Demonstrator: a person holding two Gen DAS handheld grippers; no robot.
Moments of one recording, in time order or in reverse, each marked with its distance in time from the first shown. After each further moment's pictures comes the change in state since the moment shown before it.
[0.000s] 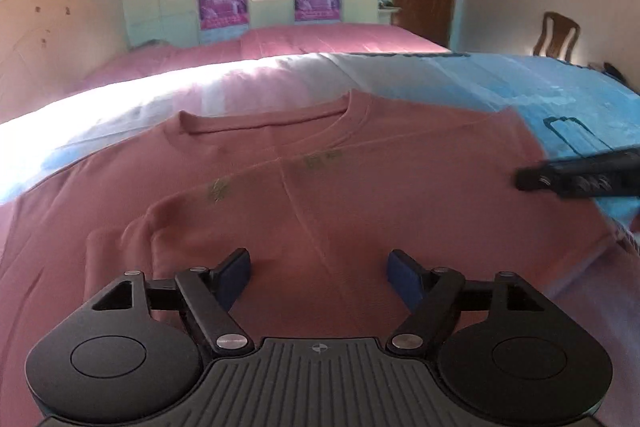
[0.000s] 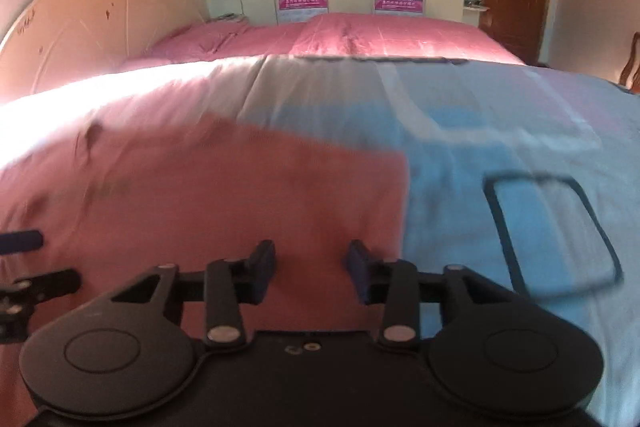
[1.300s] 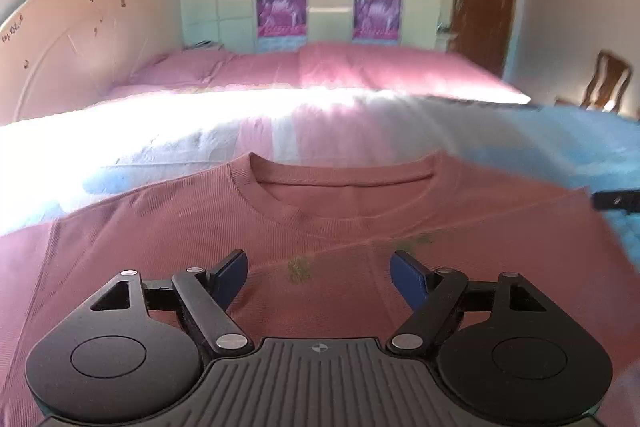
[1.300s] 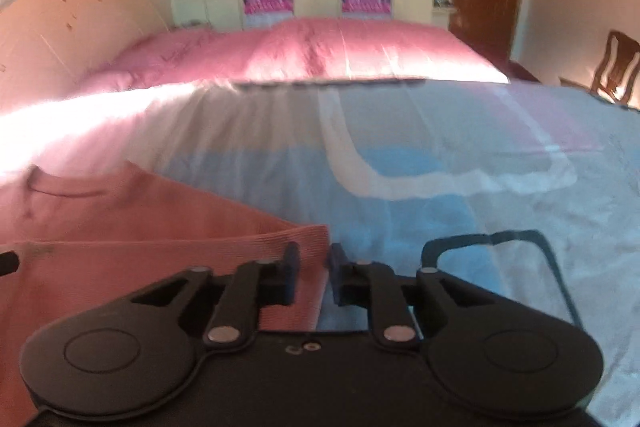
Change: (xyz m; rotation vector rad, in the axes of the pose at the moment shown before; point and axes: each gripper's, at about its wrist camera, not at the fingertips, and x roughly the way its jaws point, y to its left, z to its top) left arm 0.017 0.037 0.033 -0.123 -0.041 0.117; right arm 0.018 -0.046 0.051 0.033 -0.021 -0.059
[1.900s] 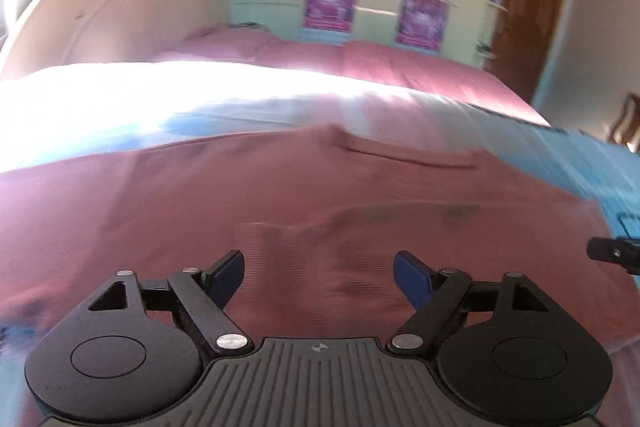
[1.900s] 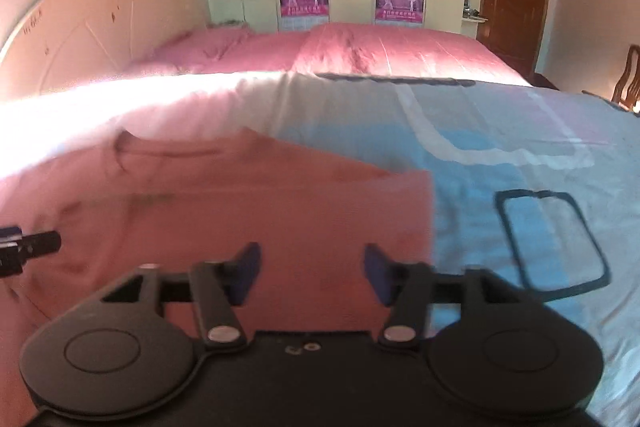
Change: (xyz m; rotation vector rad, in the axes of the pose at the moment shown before) left arm -0.031 0.069 -0.029 -0.181 0.019 0.069; right arm -0.041 0.074 -0.032 -0.031 0.006 0.060
